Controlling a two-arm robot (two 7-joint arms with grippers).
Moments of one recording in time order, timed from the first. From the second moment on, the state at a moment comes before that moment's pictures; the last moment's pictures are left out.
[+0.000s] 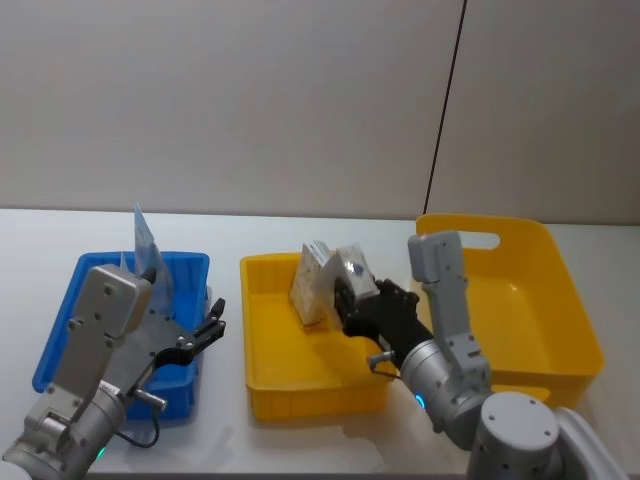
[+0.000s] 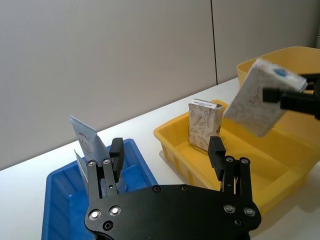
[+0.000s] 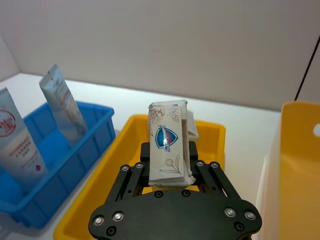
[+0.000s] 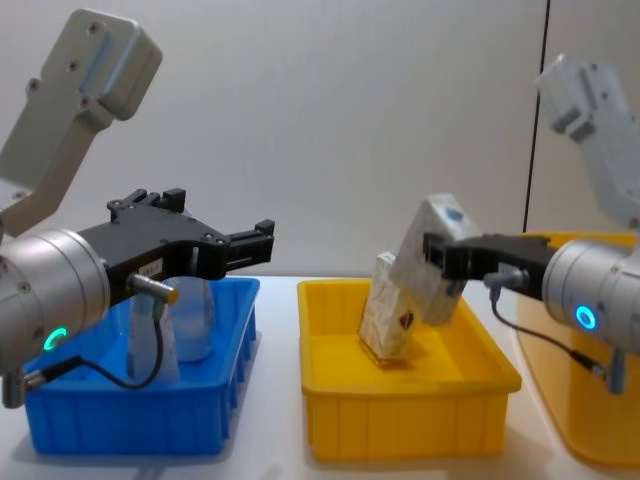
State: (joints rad) left arm -0.24 0.38 0.45 -1.63 -0.20 0.01 -0.01; right arm 0.32 0.08 -0.30 -1.36 0.17 0.15 0.12
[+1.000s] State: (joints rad) left arm -0.24 0.38 0.45 -1.63 -0.20 0.01 -0.01; right arm 0.17 0.12 -0.16 -1.63 0.07 0.15 -0.06
